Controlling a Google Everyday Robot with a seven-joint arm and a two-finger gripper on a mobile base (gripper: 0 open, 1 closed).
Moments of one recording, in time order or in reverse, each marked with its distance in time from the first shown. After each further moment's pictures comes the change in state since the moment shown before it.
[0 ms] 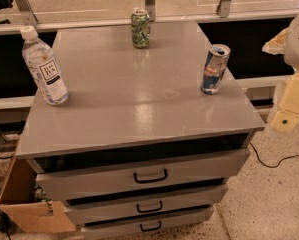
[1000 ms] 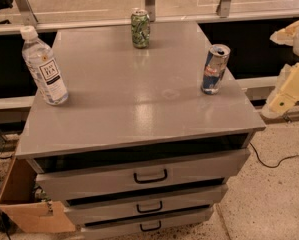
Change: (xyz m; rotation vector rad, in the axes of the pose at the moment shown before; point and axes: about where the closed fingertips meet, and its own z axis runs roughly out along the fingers) arm 0.013 -0.050 0.014 0.079 -0.171 0.060
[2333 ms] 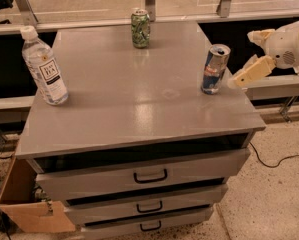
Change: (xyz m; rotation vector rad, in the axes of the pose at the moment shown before) arm -0.006 -0.116 0.103 0.060 -0.475 0.160
